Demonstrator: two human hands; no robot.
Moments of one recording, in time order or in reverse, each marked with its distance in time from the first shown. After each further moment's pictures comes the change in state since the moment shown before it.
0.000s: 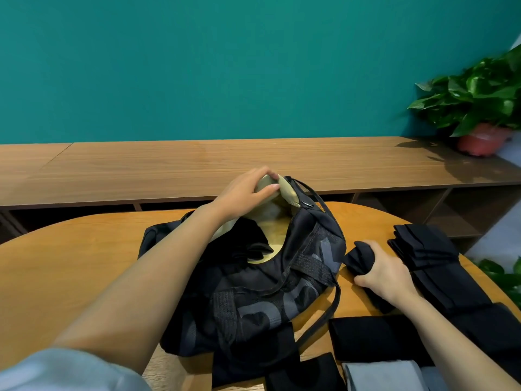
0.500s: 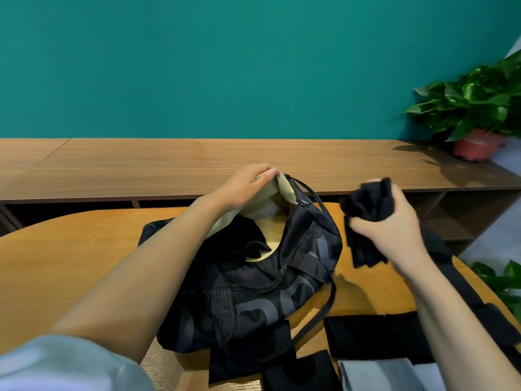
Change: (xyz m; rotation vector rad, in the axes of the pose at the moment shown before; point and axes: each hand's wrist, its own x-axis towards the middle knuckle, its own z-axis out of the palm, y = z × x) left_hand 0.007 0.011 -0.010 -0.052 -0.034 -0.013; right_hand -0.043 -0.091 -0.098 0.704 0.259 -0.200
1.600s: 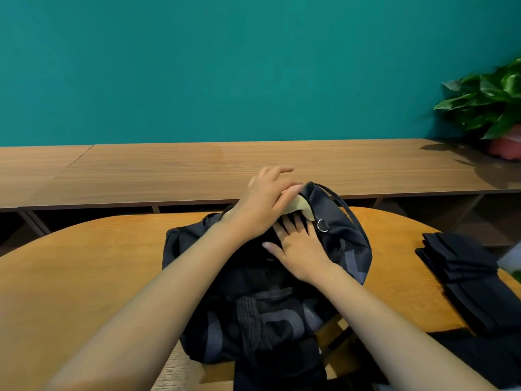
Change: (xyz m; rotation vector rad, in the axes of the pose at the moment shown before) left_hand -0.033 0.009 0.003 0.231 0.194 0.185; right_hand 0.015 0.035 0.183 -0.897 -0.592 -0.398
